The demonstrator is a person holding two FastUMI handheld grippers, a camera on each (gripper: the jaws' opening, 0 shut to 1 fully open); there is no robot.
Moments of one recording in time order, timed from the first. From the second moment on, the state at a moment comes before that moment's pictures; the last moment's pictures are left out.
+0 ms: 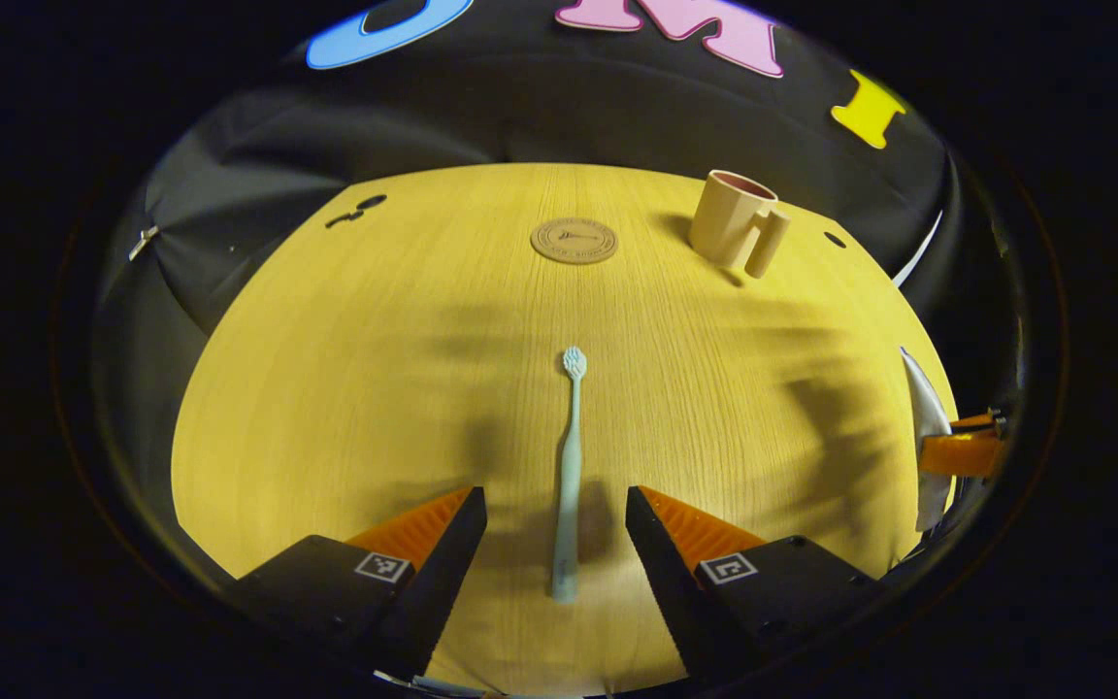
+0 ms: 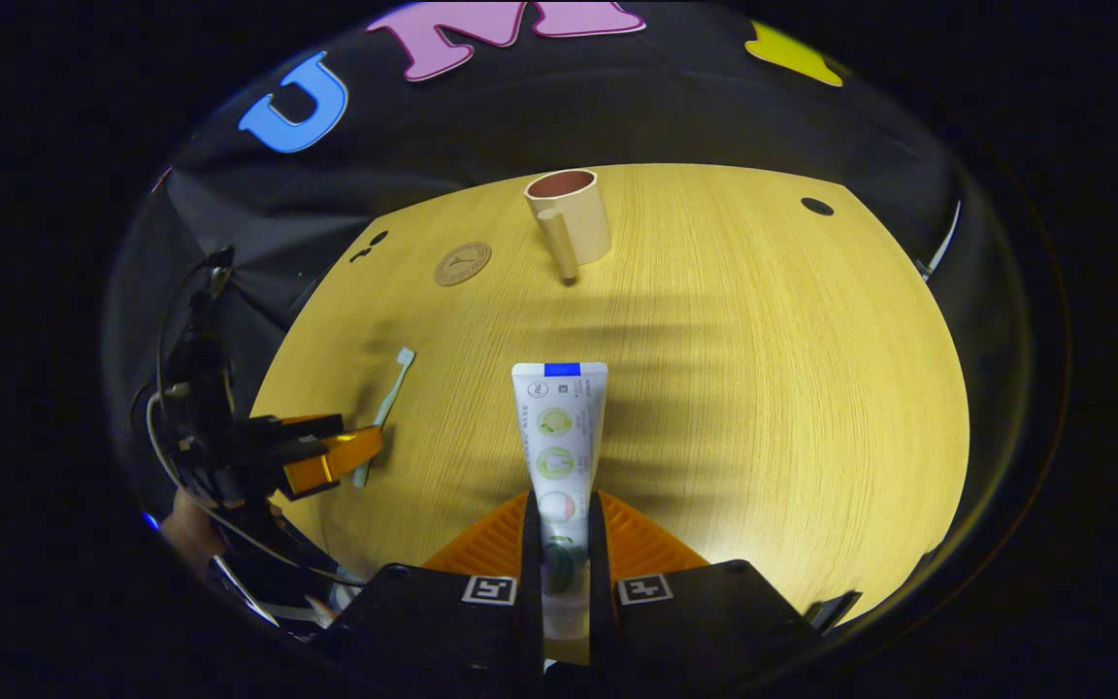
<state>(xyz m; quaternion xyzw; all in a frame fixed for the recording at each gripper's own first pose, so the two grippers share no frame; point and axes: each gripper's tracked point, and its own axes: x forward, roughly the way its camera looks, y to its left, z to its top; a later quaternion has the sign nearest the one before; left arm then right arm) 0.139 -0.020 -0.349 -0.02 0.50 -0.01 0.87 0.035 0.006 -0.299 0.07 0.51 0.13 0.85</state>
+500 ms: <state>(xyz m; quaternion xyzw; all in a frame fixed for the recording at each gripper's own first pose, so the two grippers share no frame) 0.139 -0.027 -0.363 0.02 0.56 -0.04 0.83 0.043 -0.001 -0.293 0.07 0.49 0.15 0.85</state>
